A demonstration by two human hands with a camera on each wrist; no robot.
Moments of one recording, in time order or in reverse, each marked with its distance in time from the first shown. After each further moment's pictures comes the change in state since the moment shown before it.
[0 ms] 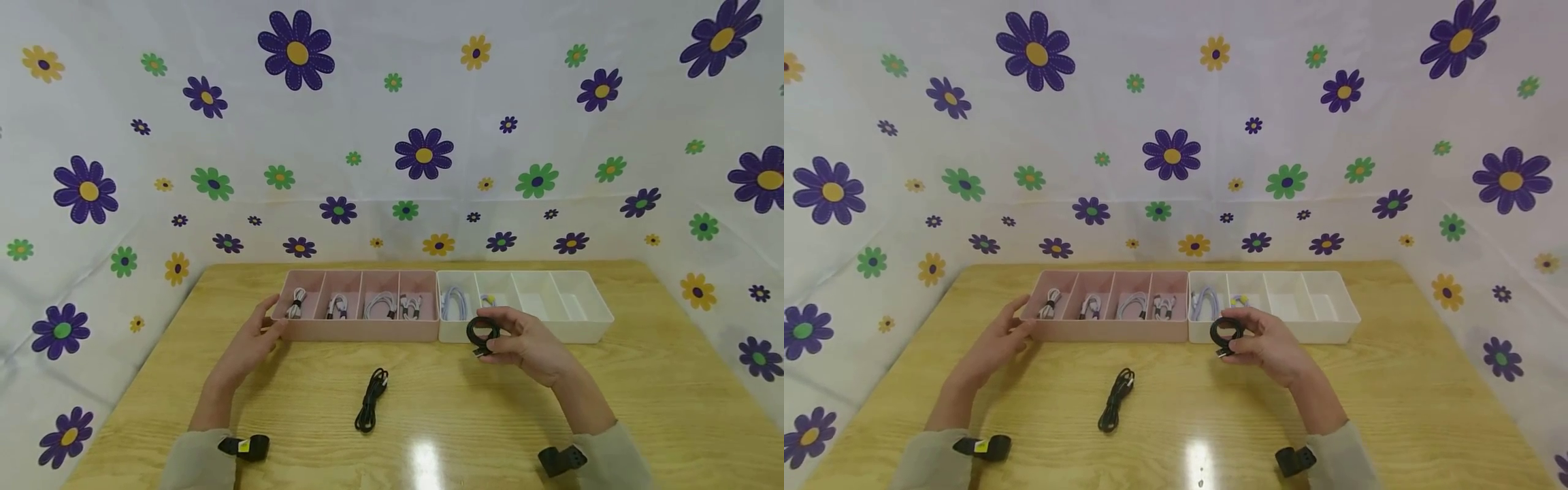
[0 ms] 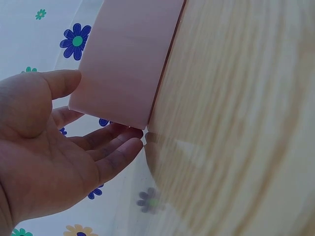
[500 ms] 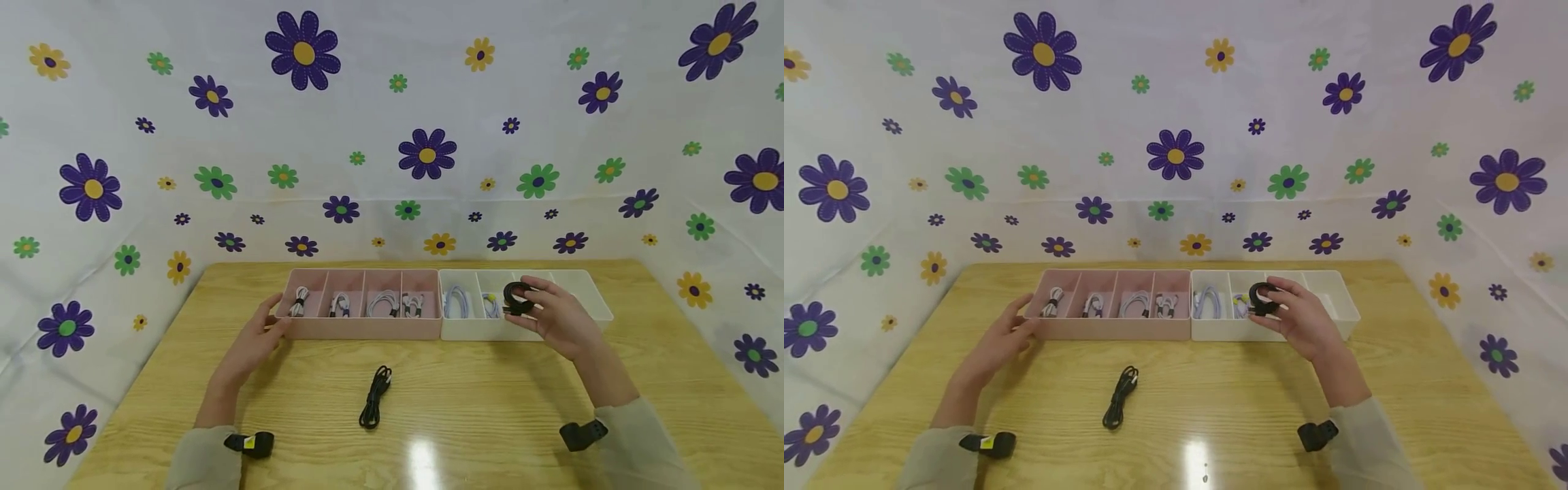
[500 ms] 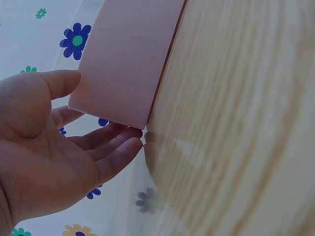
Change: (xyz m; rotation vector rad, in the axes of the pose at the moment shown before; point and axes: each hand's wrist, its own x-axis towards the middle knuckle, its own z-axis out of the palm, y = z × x) left_hand 0.002 -0.004 -0.001 -0.035 -0.010 0.001; right_hand -0.001 -0.031 -0.034 0.347 0.112 -0.062
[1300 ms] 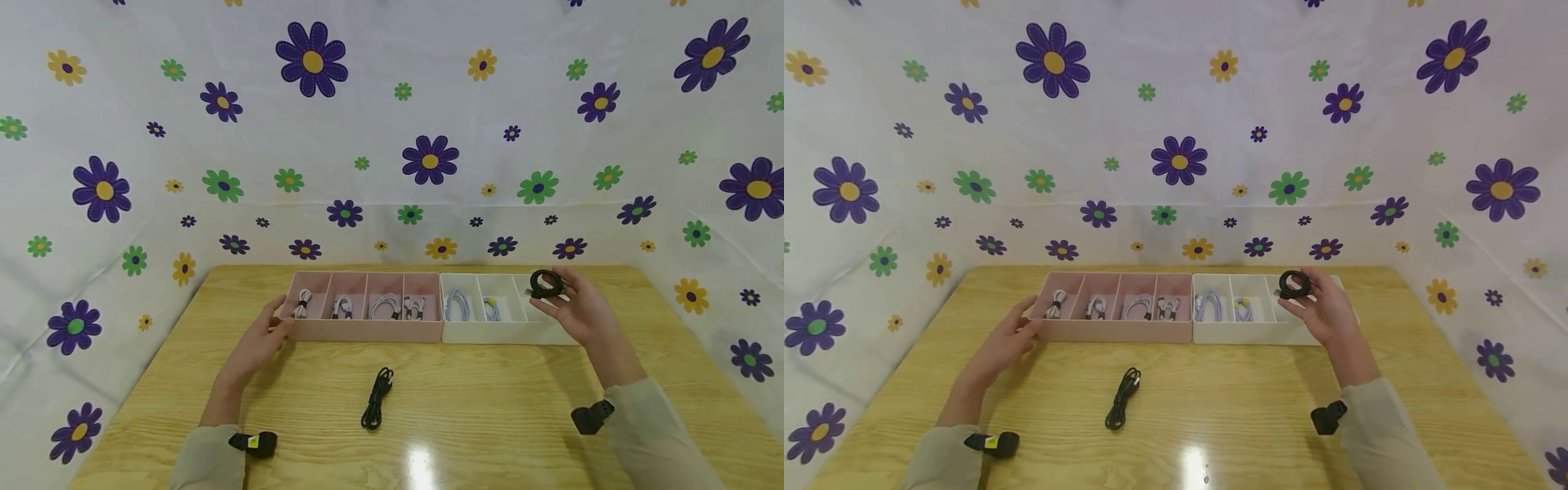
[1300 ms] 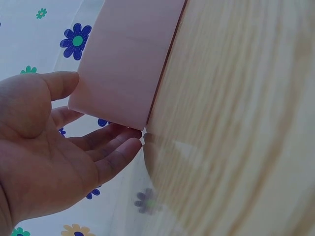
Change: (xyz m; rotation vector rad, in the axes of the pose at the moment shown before) left_hand 0.000 -0.001 0.000 0.009 0.008 0.002; right_hand 0.006 -0.024 -0.027 0.259 0.172 -0.003
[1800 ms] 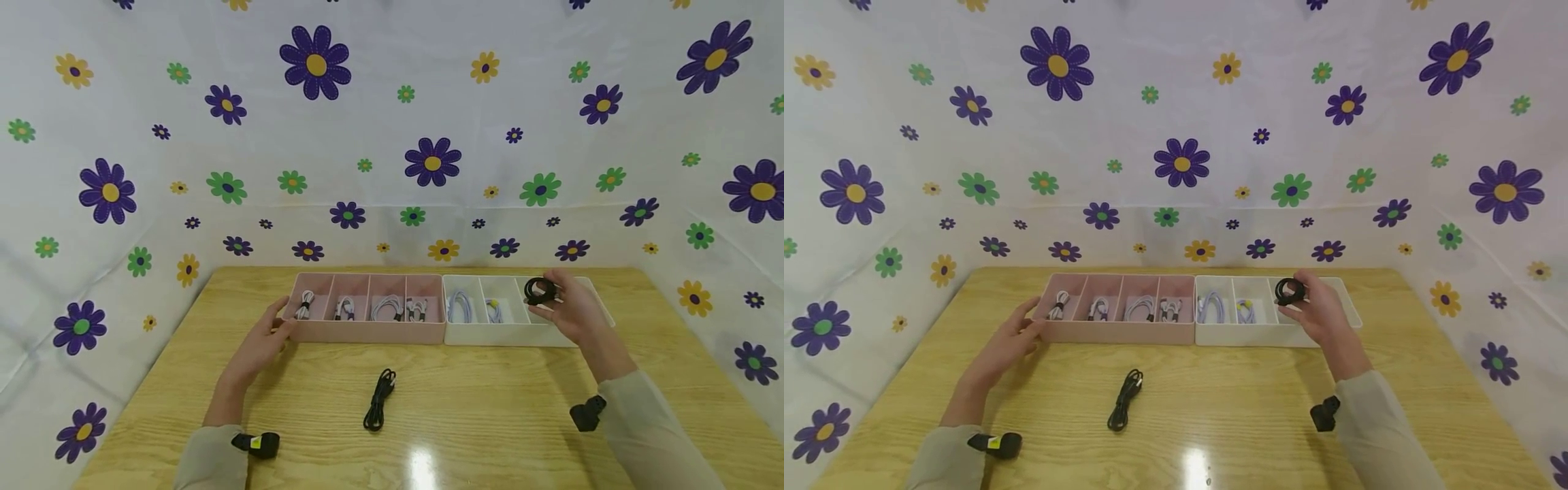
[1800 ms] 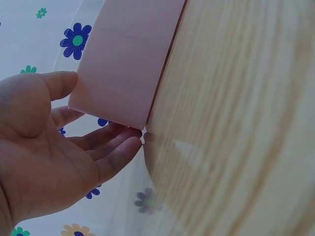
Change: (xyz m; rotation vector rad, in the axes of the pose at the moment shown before) left_hand -0.001 0.002 0.000 0.007 0.002 -0.004; right_hand 0.015 0.008 0.008 -0.286 0.107 0.015
